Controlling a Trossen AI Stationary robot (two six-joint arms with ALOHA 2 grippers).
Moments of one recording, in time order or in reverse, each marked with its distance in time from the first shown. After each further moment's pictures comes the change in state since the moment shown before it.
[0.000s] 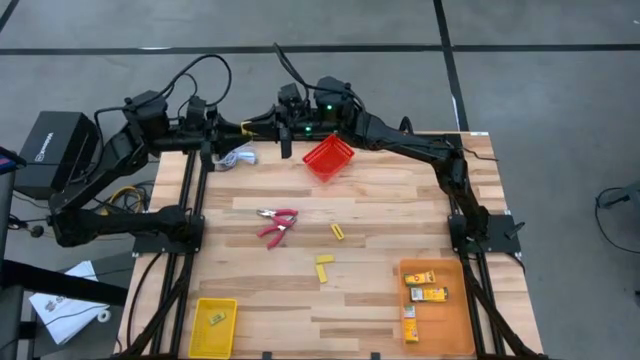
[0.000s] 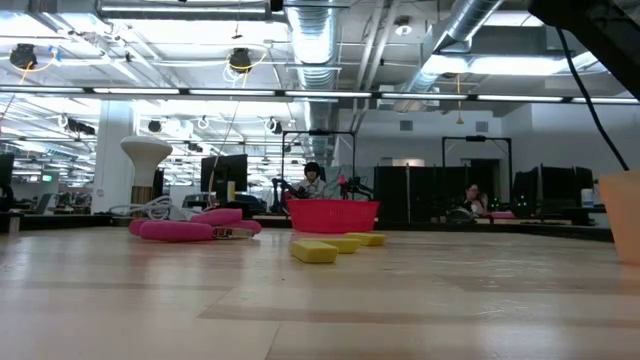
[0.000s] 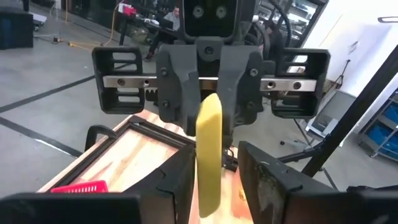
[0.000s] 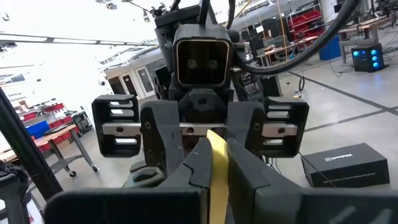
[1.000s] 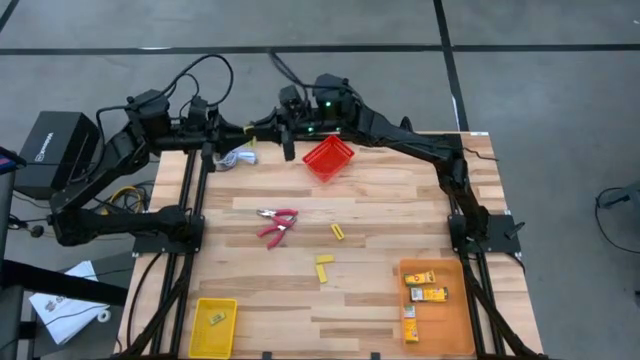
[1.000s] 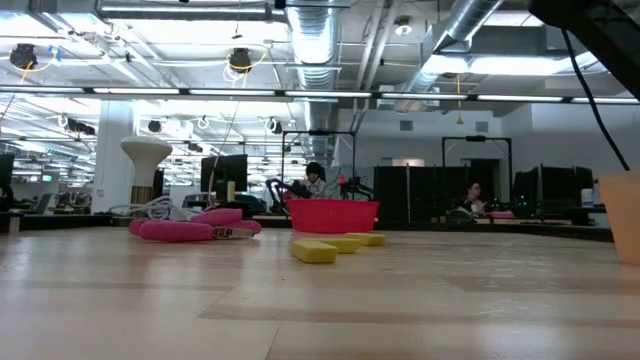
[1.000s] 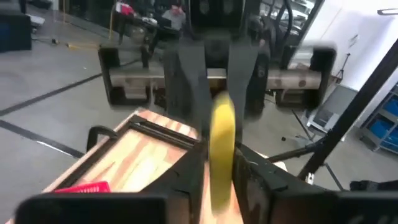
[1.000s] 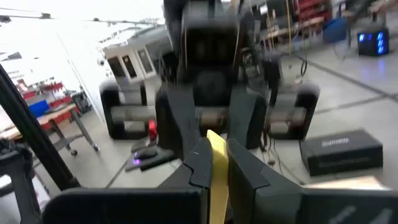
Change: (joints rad) left arm 0.001 0.008 0.000 0.000 0.008 0.029; right arm 0.001 0.000 0.065 -0.158 -0.036 -0.057
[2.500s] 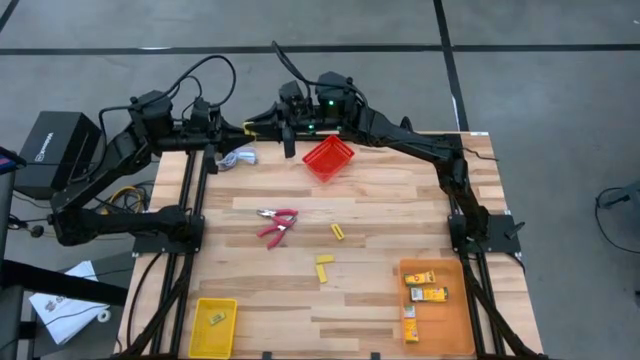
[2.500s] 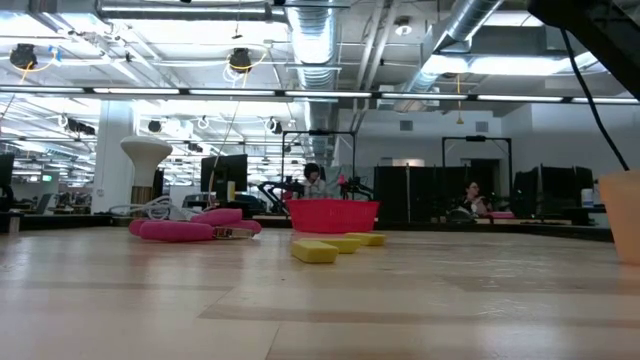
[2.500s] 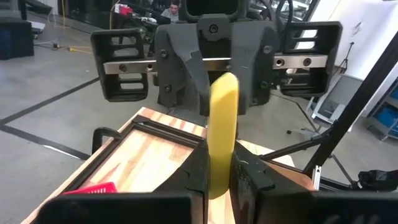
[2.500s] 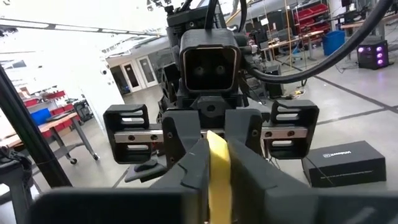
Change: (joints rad) left arm -0.001 0.007 0.000 -0.008 -0.016 0.059; right arm -0.001 0.000 0.000 0.064 0.003 0.021
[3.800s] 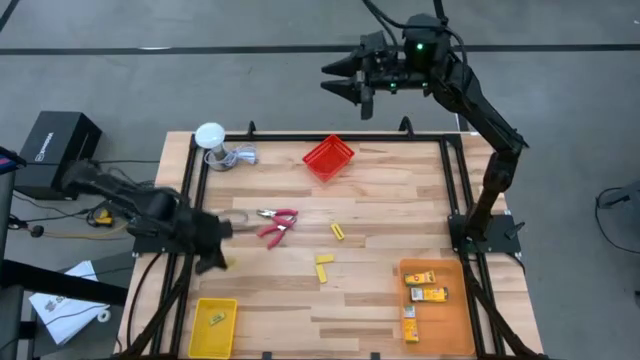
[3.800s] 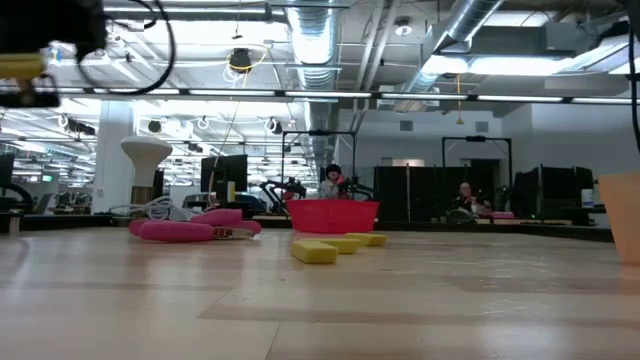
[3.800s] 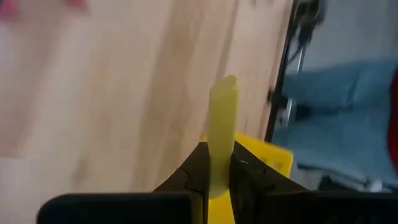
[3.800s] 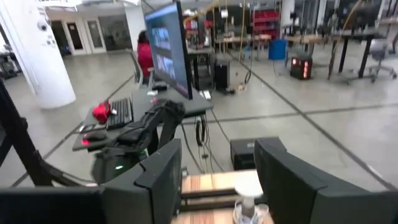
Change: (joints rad) left arm -0.957 -0.179 -0.616 -0.358 -0.148 -0.644; right arm -0.207 -0.361 0.000 -0.520 -0.027 -0.309
